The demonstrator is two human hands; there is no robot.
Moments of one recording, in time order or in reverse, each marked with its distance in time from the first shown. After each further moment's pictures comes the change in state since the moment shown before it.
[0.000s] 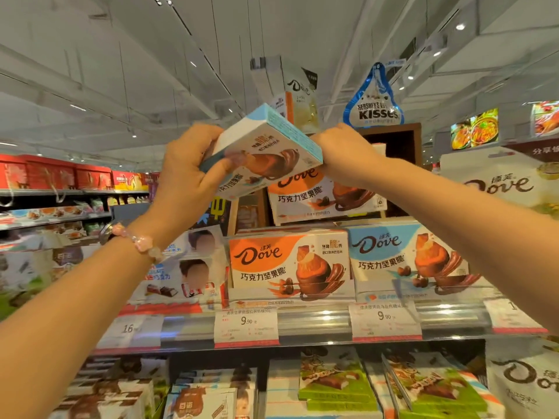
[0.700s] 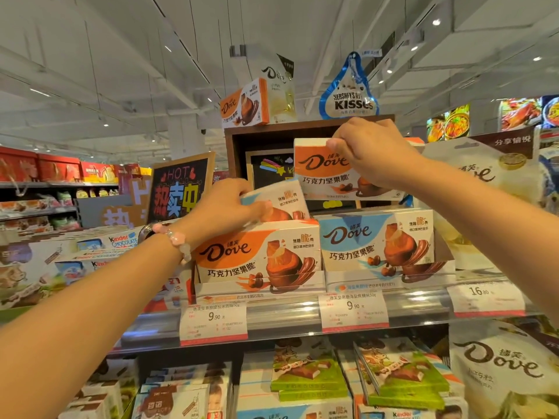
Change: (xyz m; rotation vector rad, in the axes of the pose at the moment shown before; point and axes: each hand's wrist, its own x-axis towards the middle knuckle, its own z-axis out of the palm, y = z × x) left_hand -0.011 -0.014 0.088 0.159 -0.567 -0.368; right_hand -0.058 0.051 -0.004 0.079 -0.015 0.204
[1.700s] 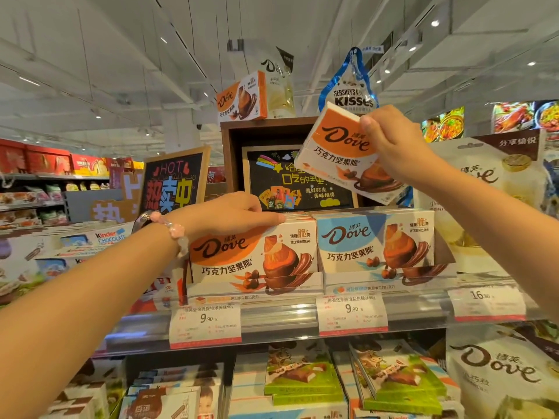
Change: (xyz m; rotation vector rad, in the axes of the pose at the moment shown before) left_hand 0.006 0.009 0.002 0.035 -0.445 -0.040; right_hand -0.011 0.018 0.002 0.308 0.190 0.145
